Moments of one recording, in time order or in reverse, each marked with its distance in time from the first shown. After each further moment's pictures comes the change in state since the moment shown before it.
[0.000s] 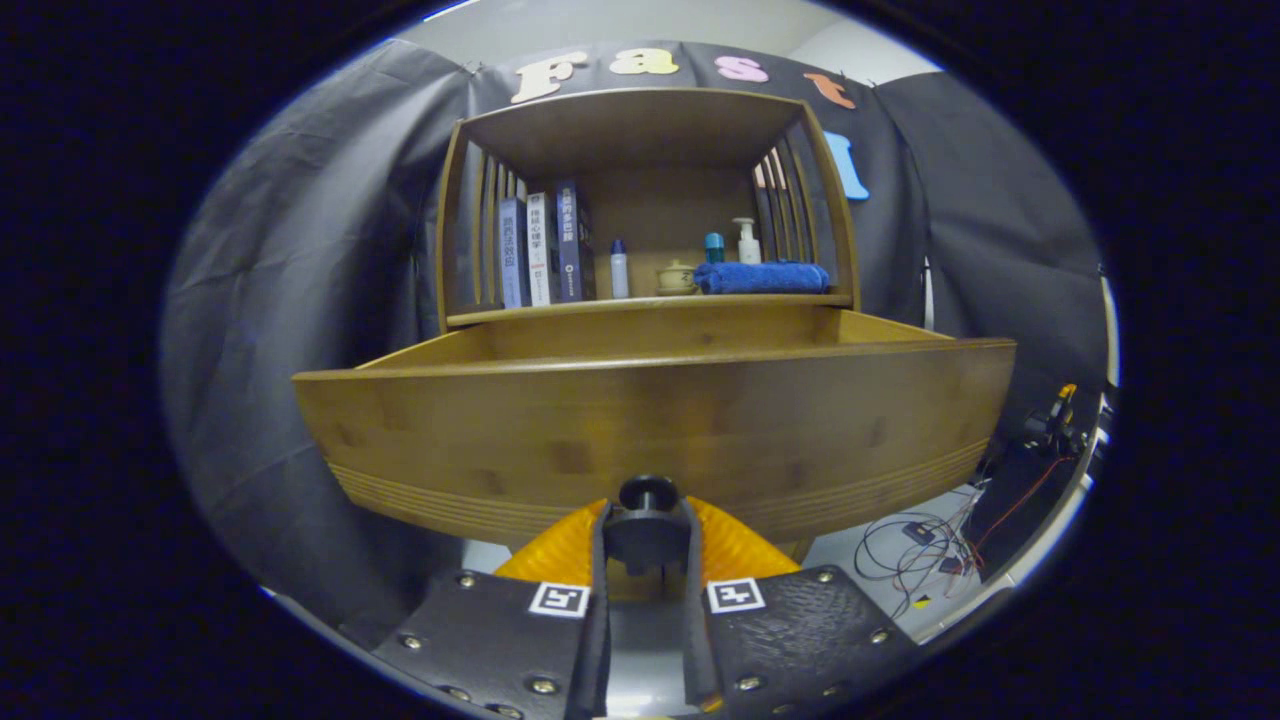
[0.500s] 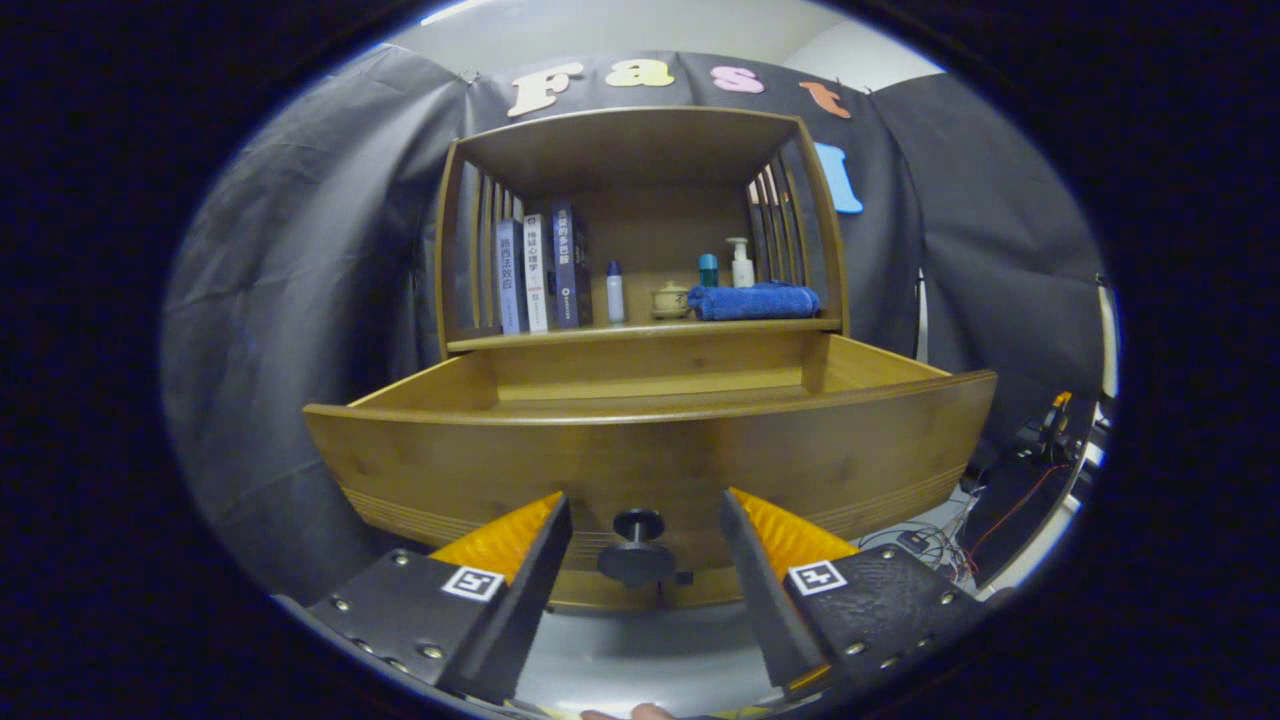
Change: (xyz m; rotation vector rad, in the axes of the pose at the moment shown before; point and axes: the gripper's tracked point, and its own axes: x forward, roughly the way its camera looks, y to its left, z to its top) arm -0.023 -0.005 0.036 -0.008 -0.025 -0.003
